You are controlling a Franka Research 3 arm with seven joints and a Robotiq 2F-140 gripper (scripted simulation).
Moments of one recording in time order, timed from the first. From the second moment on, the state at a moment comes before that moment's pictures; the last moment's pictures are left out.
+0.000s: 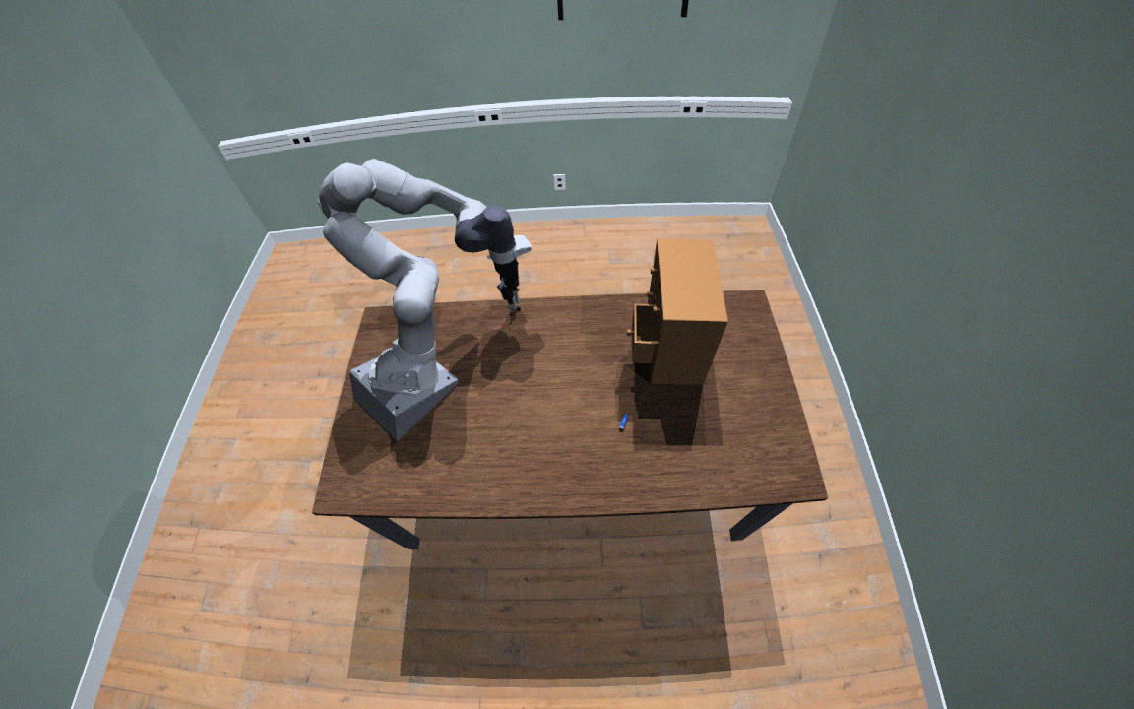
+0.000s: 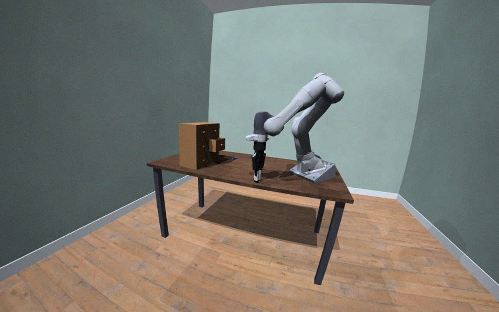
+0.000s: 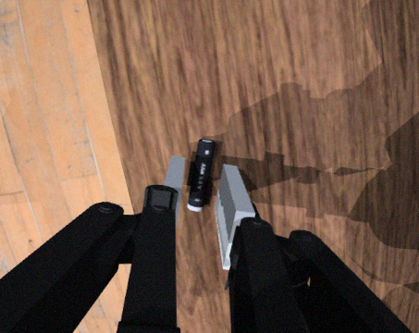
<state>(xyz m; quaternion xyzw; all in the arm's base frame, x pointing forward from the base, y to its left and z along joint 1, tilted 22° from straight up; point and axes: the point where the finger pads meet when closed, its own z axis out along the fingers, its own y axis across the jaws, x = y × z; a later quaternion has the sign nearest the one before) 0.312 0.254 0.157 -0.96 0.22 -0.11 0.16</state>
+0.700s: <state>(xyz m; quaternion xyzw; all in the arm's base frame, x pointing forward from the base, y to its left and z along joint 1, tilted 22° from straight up) 0.315 0.256 0.141 -0.96 0.22 -0.10 0.16</state>
